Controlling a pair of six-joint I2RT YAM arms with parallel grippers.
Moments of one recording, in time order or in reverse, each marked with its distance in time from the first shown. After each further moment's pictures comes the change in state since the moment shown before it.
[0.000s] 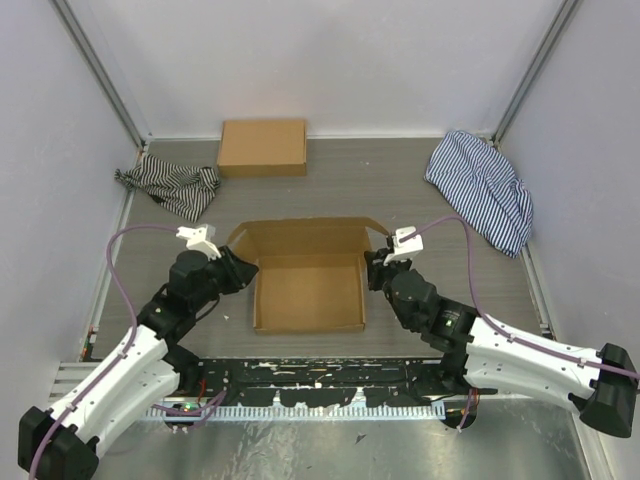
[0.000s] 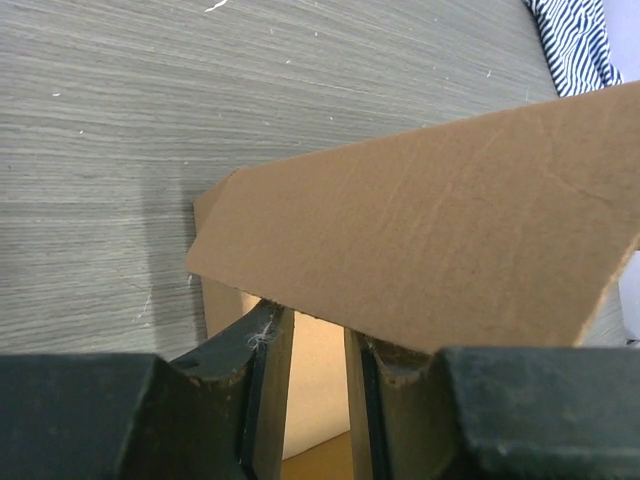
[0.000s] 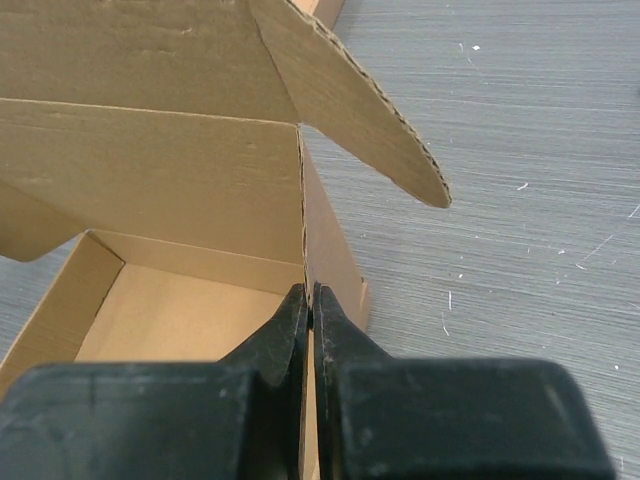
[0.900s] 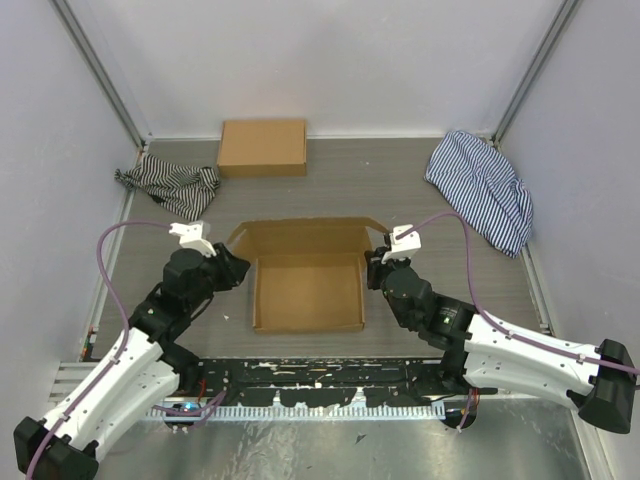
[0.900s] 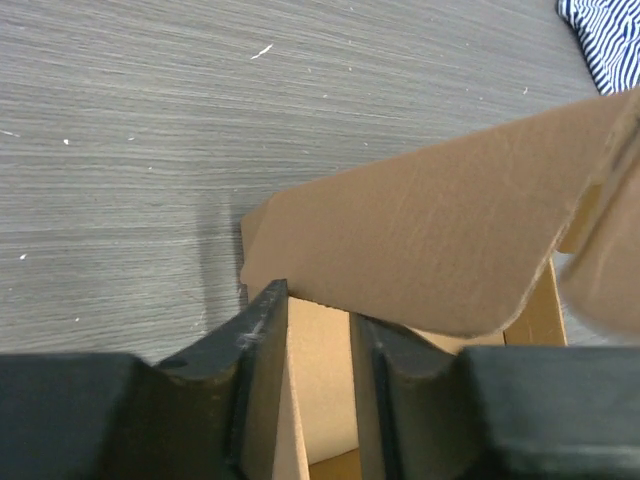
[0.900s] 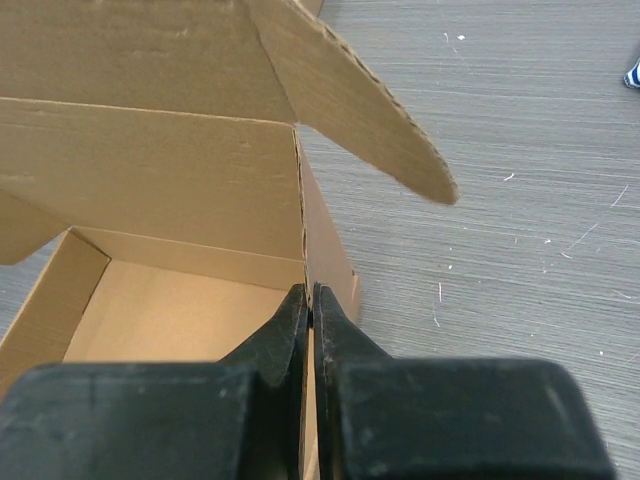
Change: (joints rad) left arm -0.001 -0.051 0.063 -0.116 -0.101 0.112; right arm 0.026 0.032 0.045 -0.062 0.060 0.029
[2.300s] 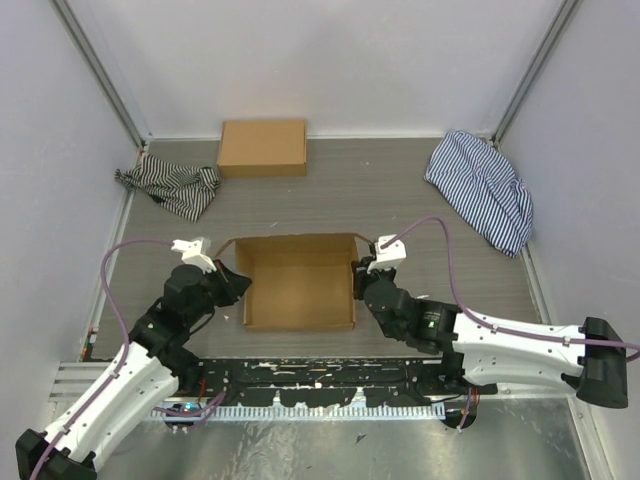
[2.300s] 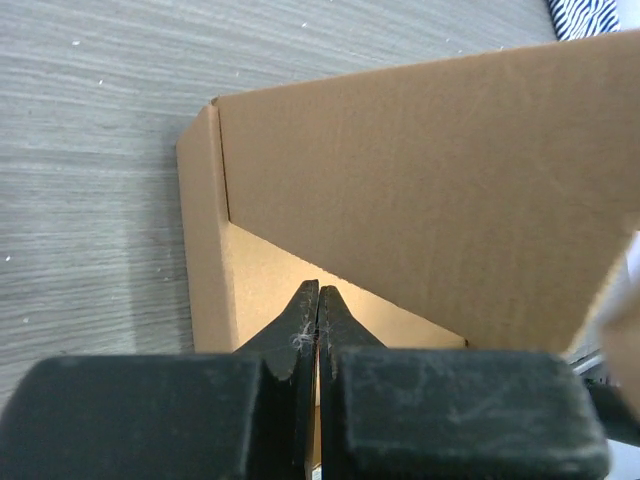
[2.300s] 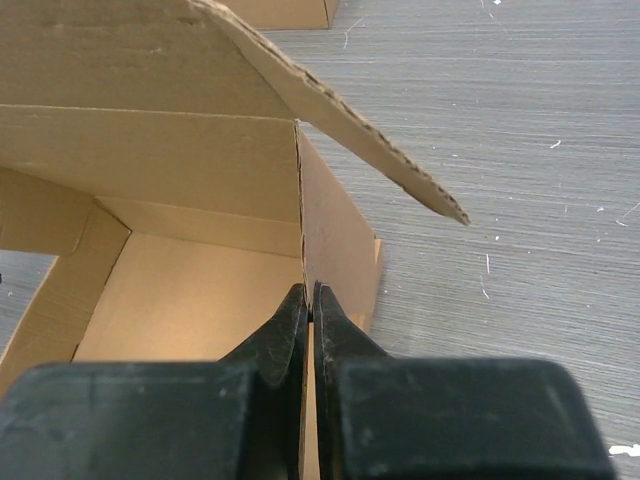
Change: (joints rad) left arm -0.024 -0.114 -0.117 -0.005 0.080 -0.120; right arm 0.153 0.100 0.026 -0.016 0.122 0.134
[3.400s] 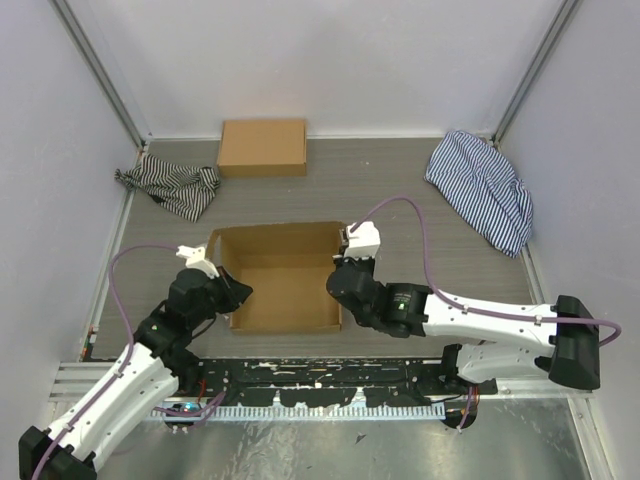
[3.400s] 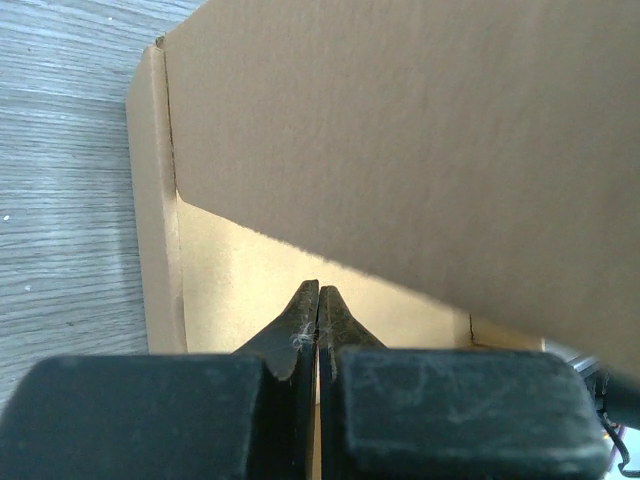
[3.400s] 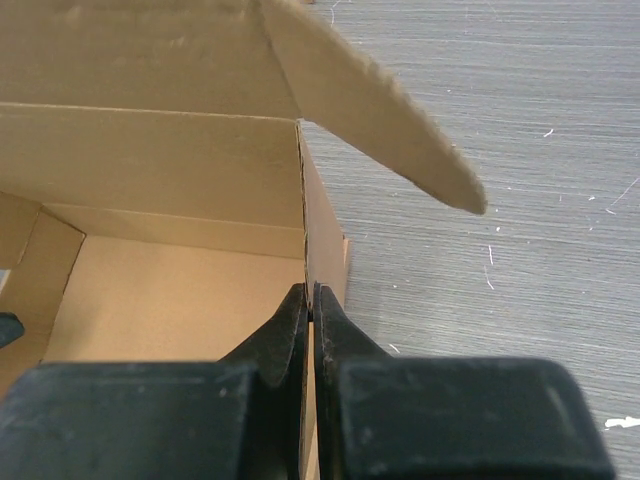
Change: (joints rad) left arm 0.000 0.000 -0.062 -0.014 0.022 -0.016; right arm 0.020 0.249 0.266 -0.218 0.063 0.104
